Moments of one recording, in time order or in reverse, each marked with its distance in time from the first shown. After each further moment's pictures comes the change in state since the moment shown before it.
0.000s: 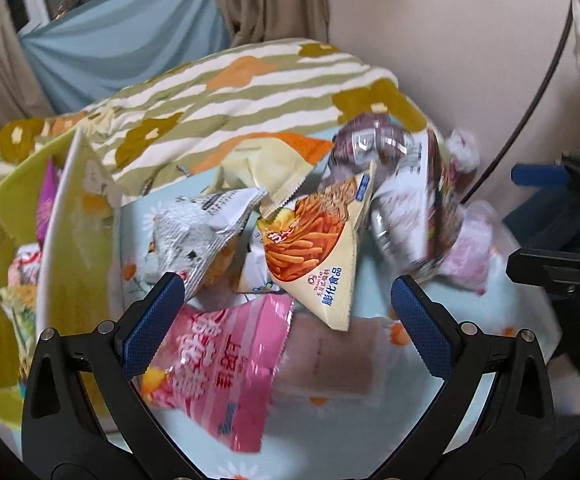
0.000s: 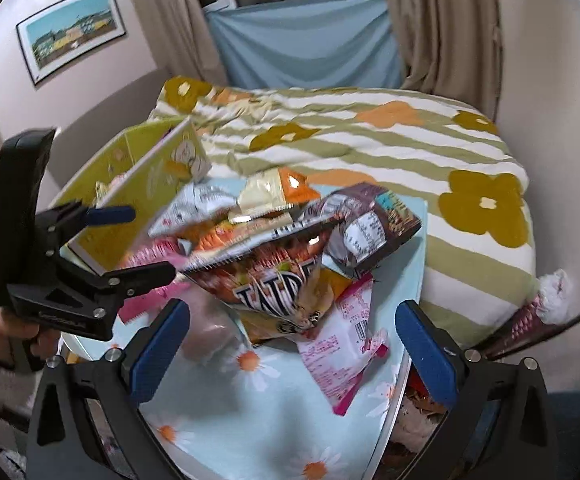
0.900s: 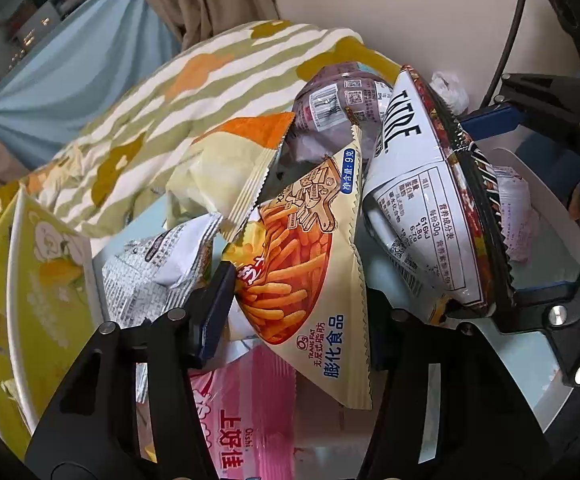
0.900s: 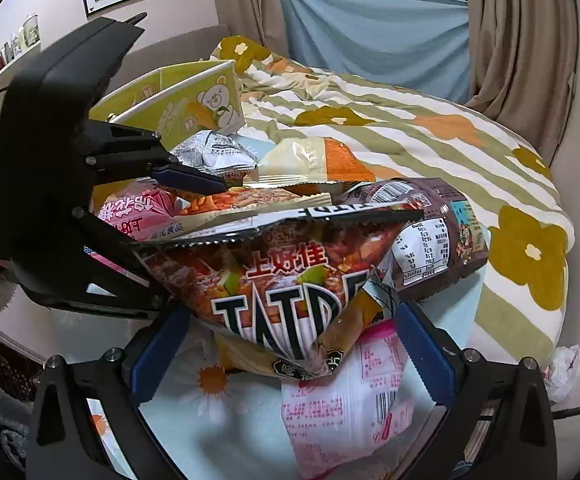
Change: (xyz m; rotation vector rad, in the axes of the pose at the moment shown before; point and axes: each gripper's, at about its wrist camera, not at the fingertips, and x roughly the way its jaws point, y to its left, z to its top) left arm 0.050 -0.020 0.020 0.226 0.062 -0.012; right arm 0.071 0.006 0.005 -0.248 0.044 0.071
